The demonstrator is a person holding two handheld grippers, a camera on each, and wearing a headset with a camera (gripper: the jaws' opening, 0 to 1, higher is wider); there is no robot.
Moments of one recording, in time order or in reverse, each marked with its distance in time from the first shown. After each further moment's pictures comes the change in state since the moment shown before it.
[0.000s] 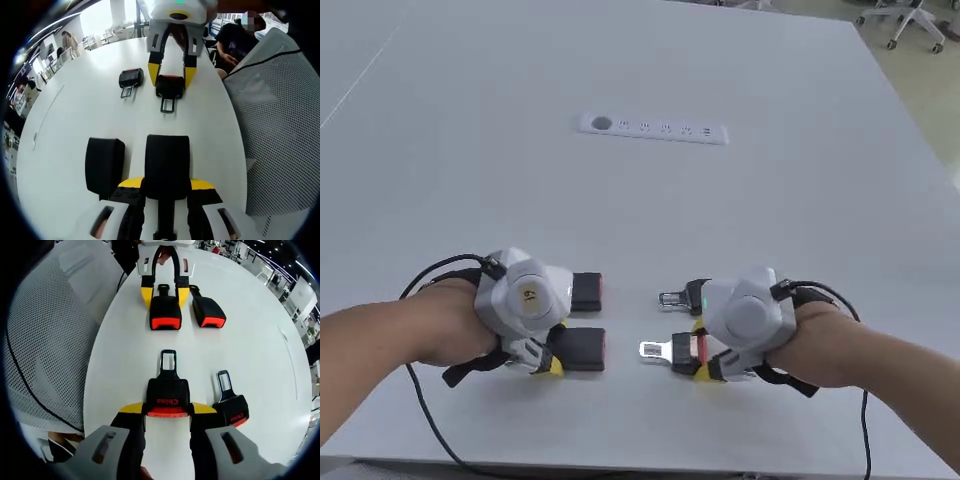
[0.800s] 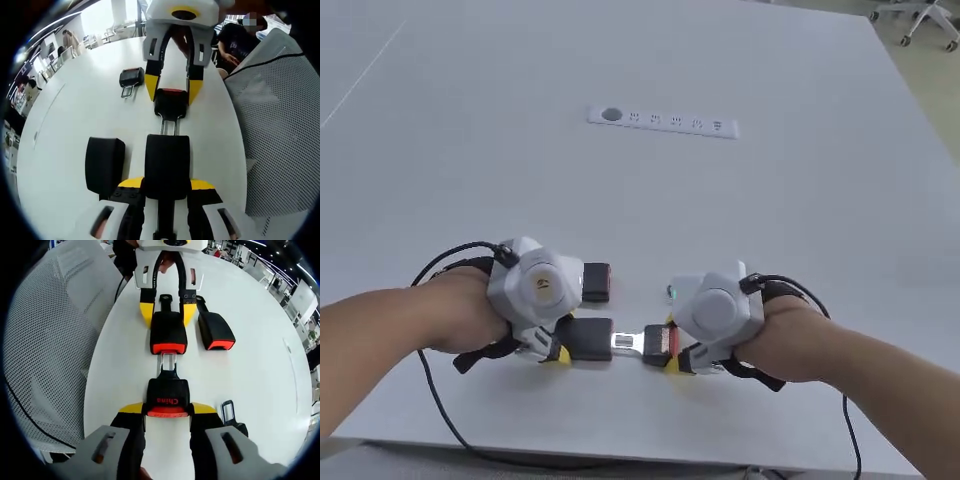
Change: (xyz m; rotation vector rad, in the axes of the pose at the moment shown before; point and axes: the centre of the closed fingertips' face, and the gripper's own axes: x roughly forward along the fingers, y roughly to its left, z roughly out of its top) left arm 0.001 0.001 -0.001 -0.008 0.009 0.006; right arm 0.017 0.003 0.037 -0.020 -0.027 0.002
